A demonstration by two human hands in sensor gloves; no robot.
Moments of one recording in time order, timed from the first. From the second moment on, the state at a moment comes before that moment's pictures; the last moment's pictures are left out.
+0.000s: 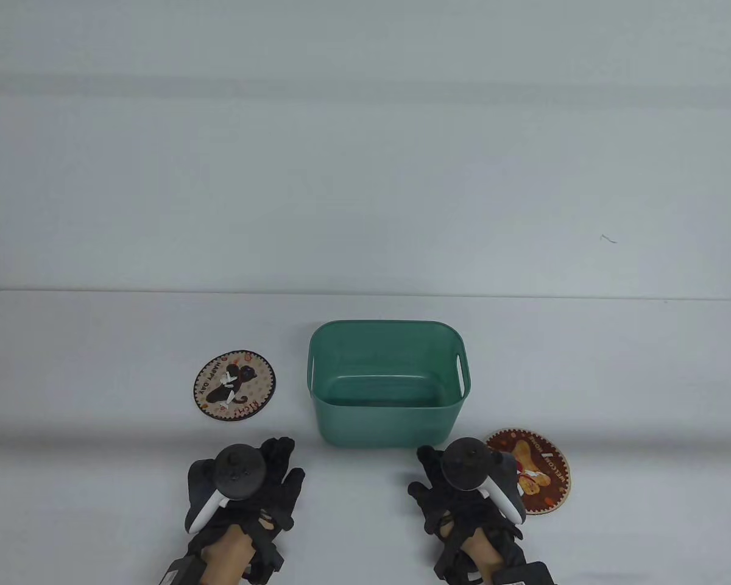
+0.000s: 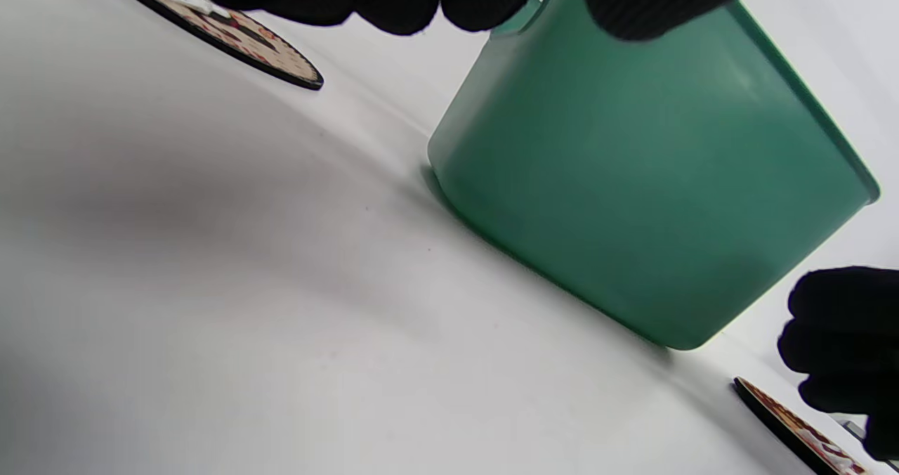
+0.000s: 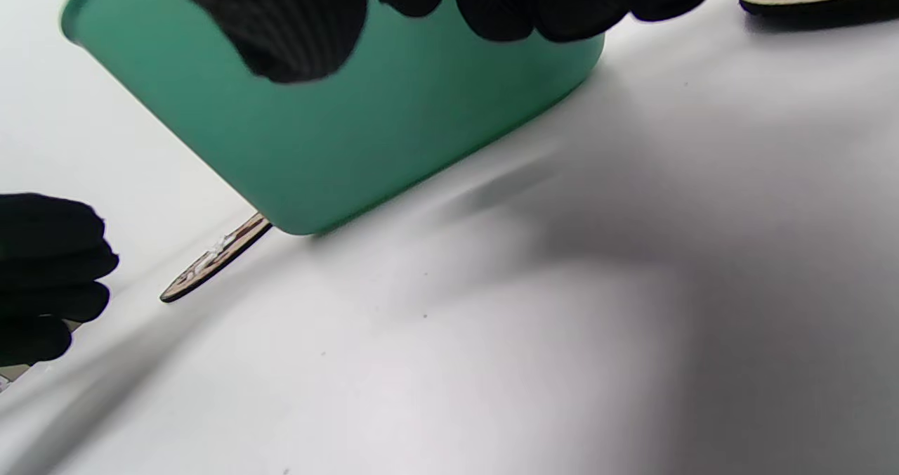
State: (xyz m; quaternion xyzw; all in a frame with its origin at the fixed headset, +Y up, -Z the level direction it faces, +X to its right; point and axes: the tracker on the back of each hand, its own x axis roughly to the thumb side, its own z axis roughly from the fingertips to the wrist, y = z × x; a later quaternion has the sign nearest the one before) left_hand -0.199 -0.755 -0.351 -0.05 -0.08 0.30 0.95; right_hand 0.134 -0.753 -0.359 0.05 0.14 0.95 0.28
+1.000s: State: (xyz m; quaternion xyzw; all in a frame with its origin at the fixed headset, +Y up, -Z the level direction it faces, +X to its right) left_hand -0.203 -0.751 -0.353 -0.06 -0.08 0.34 0.93; right_hand 0.139 -0.754 -0.359 0.04 0.15 0.95 0.28
